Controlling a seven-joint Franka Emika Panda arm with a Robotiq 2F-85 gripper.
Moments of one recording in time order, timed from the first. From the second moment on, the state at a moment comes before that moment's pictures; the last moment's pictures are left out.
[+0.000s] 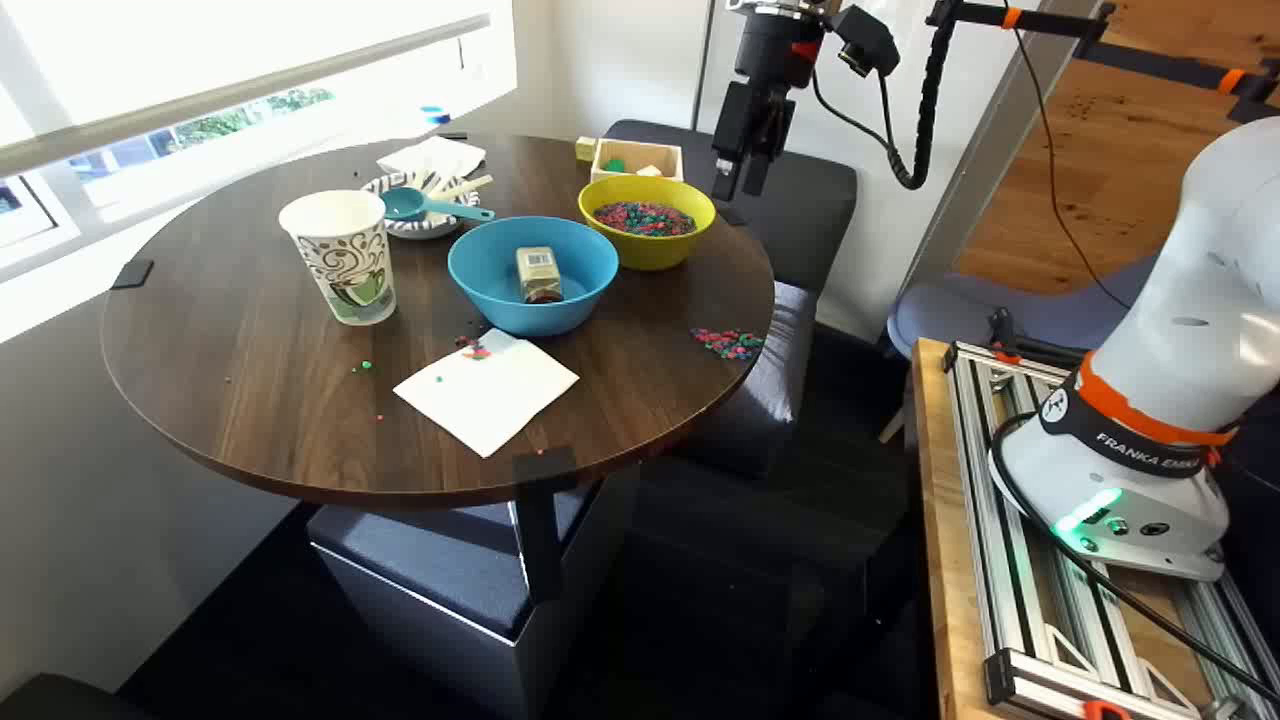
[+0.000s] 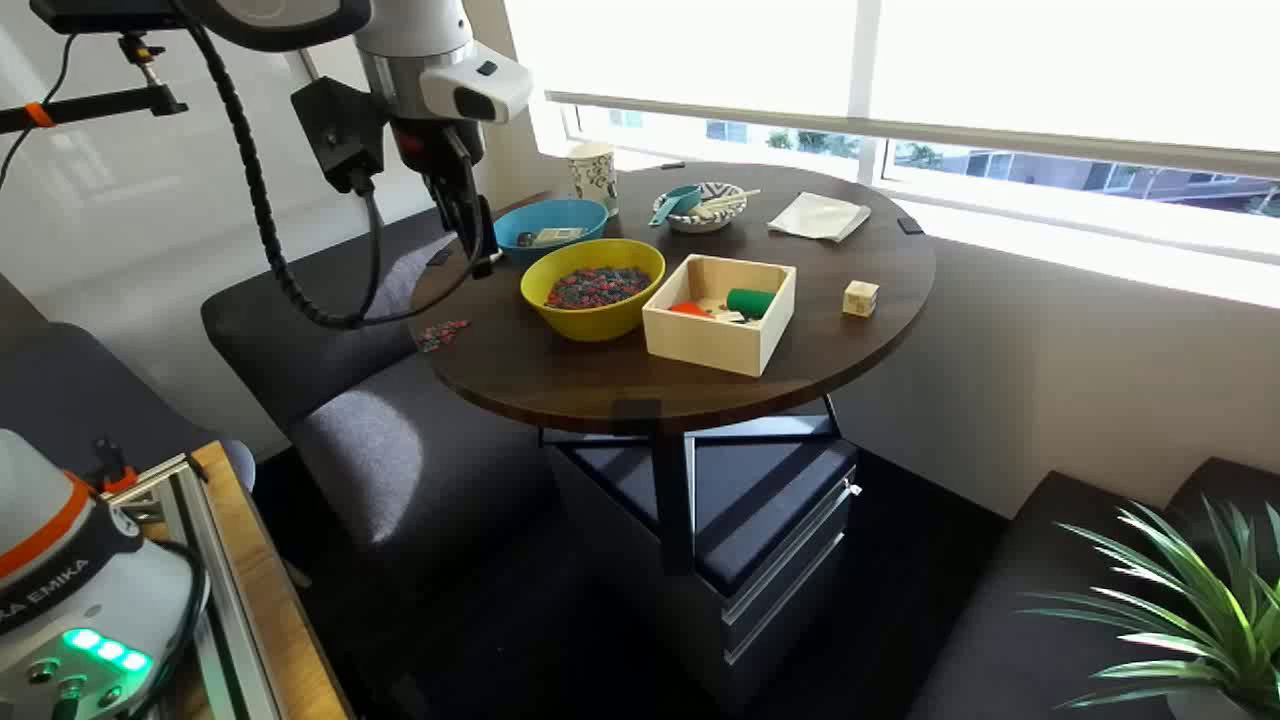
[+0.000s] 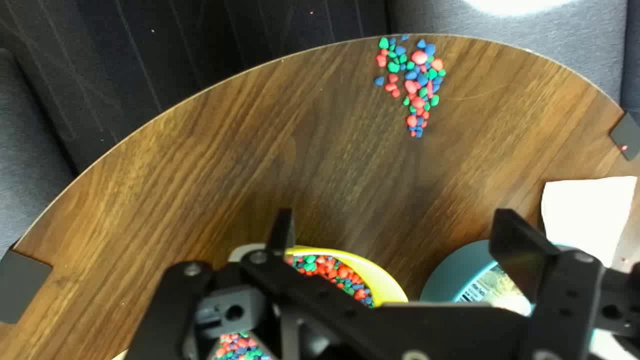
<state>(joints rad) 0.00 -0.29 -0.22 -2.48 0.25 2.17 -0.15</state>
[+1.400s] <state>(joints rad) -0.04 -0.27 -0.22 -2.32 0.57 2.31 -0.07</state>
